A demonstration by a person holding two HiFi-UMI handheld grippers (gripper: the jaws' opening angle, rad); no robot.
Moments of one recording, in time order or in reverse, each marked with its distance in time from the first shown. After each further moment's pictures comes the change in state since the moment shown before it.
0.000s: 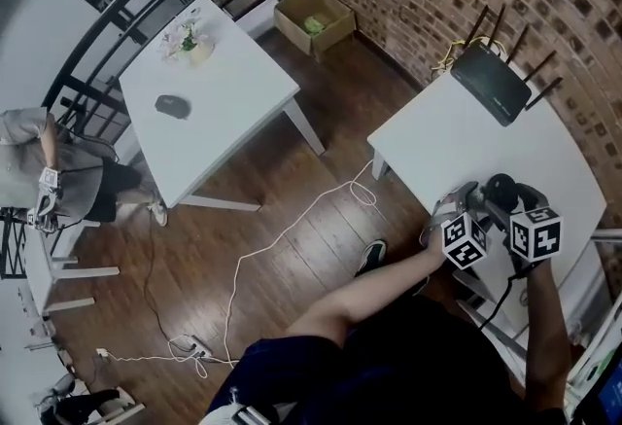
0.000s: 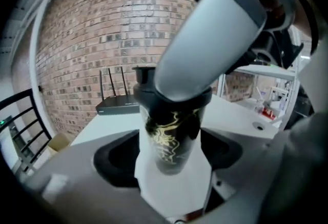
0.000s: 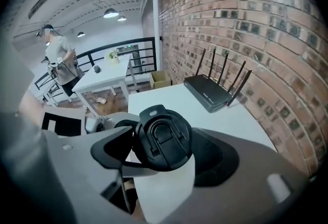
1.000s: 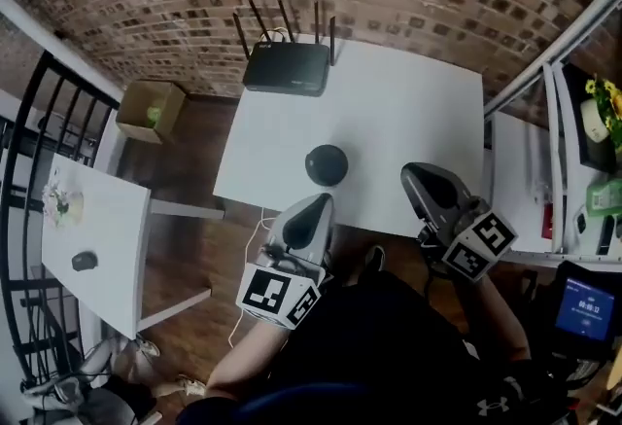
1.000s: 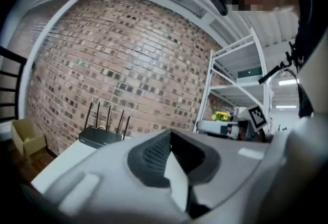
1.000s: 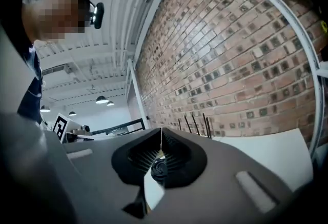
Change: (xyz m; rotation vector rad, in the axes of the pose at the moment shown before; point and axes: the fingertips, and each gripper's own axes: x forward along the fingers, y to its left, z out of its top) left arm -0.193 -0.024 0.167 -0.257 -0.425 -0.241; right arm -0.223 -0.011 0.003 0.394 -0.923 -0.061
